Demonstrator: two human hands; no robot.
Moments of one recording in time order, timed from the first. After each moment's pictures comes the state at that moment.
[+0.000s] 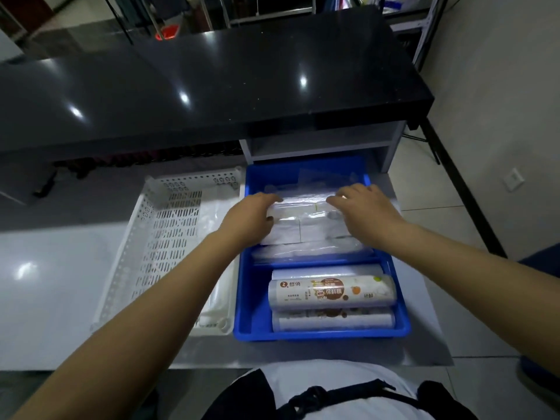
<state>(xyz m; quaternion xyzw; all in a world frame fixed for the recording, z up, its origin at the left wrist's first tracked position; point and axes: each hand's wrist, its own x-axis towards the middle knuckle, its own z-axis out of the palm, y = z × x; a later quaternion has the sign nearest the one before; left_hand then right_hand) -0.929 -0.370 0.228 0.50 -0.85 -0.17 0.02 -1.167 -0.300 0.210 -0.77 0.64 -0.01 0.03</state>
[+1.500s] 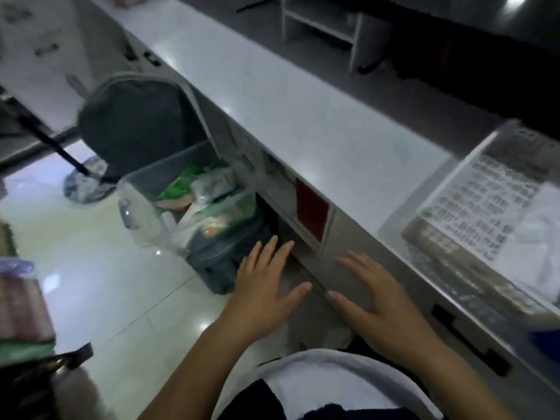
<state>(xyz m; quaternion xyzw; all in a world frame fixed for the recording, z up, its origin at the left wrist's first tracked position) -0.489 0.010 0.190 0.80 -0.49 -0.28 0.17 -0.681 -0.089 0.228 -0.83 0.39 -0.03 0.39</state>
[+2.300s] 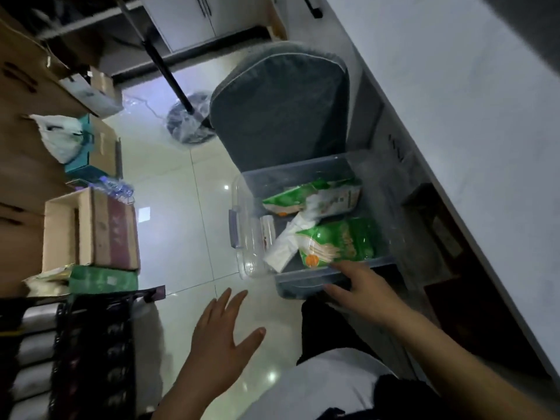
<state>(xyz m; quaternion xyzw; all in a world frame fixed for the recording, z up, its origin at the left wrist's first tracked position) -0.147 0.088 0.149 0.91 -0.12 -0.36 0.17 -0.218 -0.187 0.104 -0.86 0.23 0.22 0.40</state>
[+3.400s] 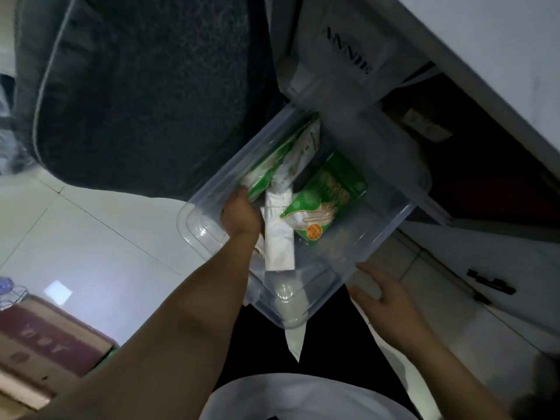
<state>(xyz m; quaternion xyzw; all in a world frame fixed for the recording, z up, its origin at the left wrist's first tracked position) 0.142 -0.109 -0.141 0.89 -0.31 -0.32 0.13 -0.122 -0.087 0.042 -0.56 0.67 0.11 0.47</state>
